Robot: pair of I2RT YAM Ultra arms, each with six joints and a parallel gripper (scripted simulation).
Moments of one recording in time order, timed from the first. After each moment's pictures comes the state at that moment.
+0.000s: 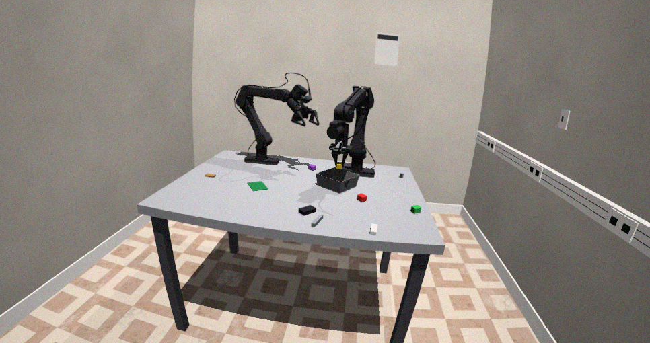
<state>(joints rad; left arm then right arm) -0.39 1.43 1.02 -1.20 0.02 -0.29 1.35 1.00 0.94 -0.53 0.39 0.19</state>
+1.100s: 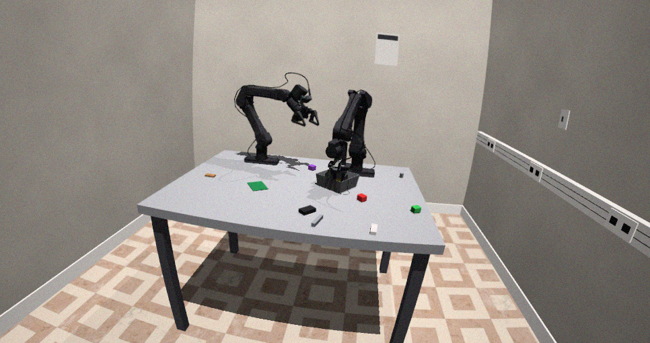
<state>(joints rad) -0.40 1.54 0.75 -0.82 0.02 -0.30 1.35 1.00 0.94 -0.53 0.39 0.19</state>
